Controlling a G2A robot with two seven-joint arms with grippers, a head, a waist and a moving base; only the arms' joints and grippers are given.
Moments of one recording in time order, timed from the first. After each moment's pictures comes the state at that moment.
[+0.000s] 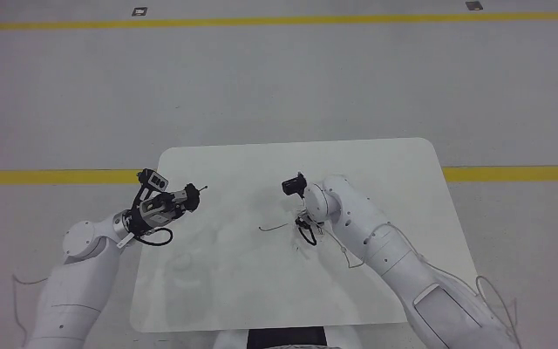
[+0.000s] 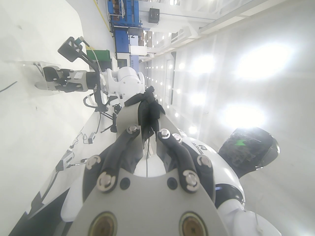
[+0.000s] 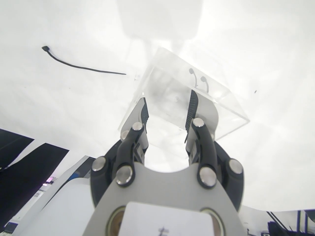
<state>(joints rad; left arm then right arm) 1.47 -1.00 -1.53 -1.37 -0.83 -0.21 -1.29 -0.91 -1.43 0.77 -1.15 -0.99 0.20 1.36</state>
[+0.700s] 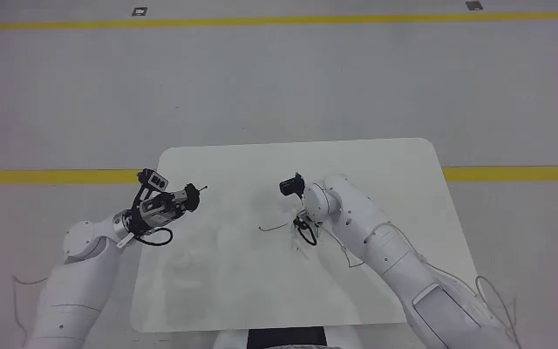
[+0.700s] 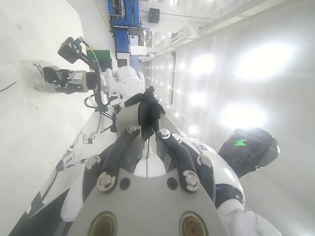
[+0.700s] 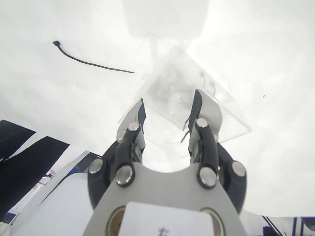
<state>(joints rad) 1.47 -1.00 -1.53 -1.37 -0.83 -0.21 -1.29 -0.91 -1.43 0.78 -1.16 -0.97 0.16 1.35</state>
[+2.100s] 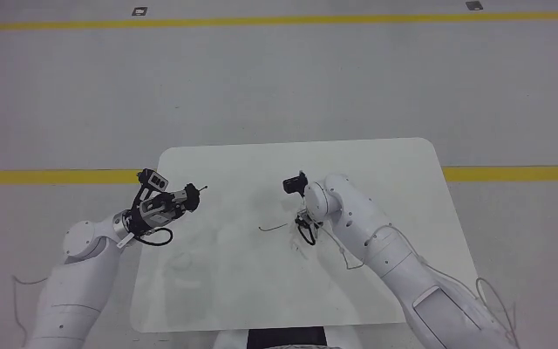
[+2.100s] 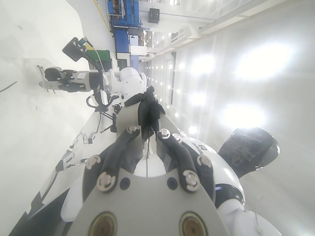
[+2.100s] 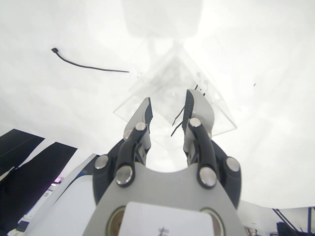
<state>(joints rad) 1.47 -1.00 -1.53 -1.37 -0.83 -0.21 -1.29 -0.93 -1.43 0.80 -1.19 -1.00 0.24 1.39</state>
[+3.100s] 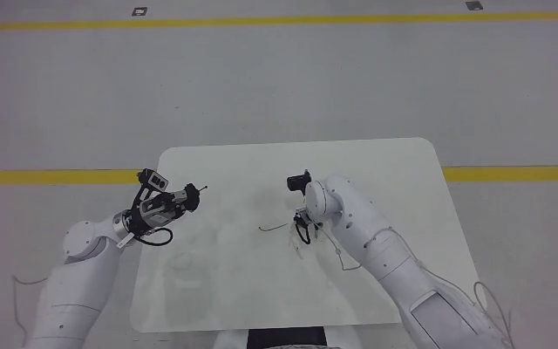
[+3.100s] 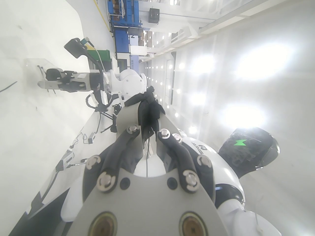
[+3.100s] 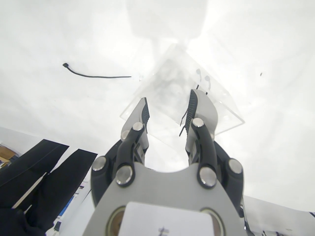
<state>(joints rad) 1.47 -1.00 -1.53 -1.37 -0.83 -0.21 -1.29 -0.97 -1.46 0.87 -1.21 -1.05 0.34 1.39</state>
